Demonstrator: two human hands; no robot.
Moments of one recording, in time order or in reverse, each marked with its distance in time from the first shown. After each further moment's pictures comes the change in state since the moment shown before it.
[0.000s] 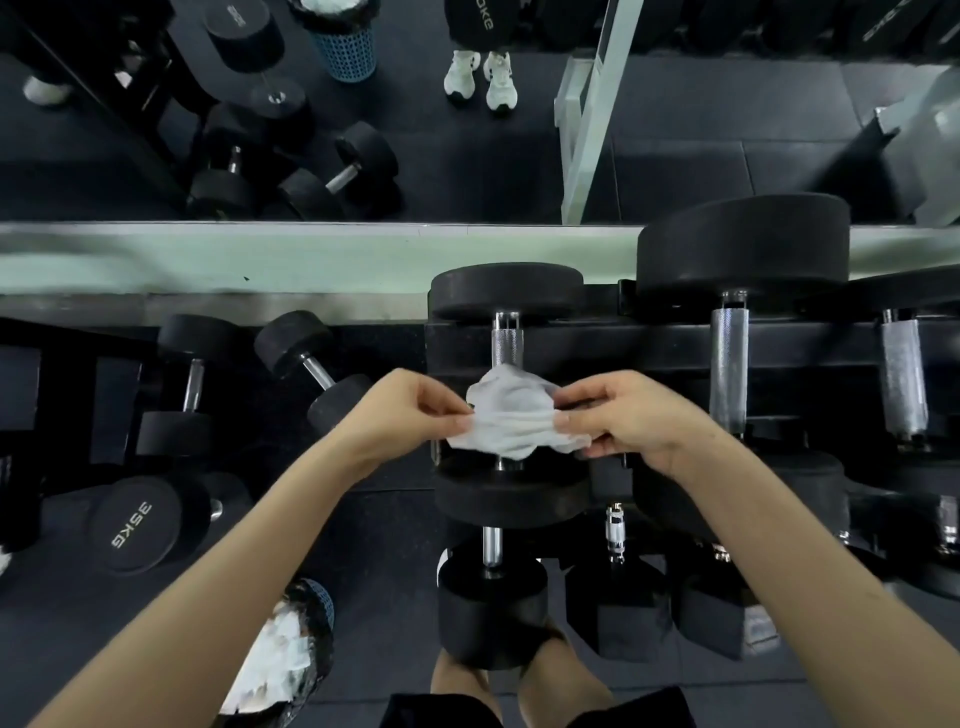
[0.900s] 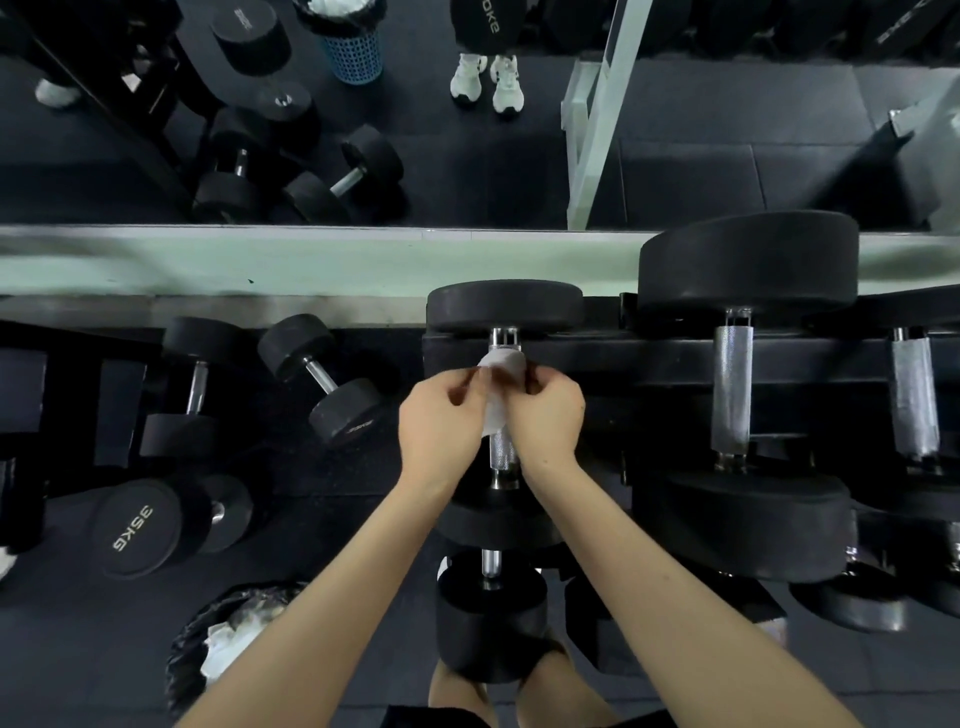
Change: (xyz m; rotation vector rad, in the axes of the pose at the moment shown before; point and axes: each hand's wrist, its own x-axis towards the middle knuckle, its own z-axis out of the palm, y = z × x) left_hand 0.023 0.017 0.056 -0.179 0.526 -0.013; right_hand 0.068 0.003 0.078 0.204 0.662 -0.233
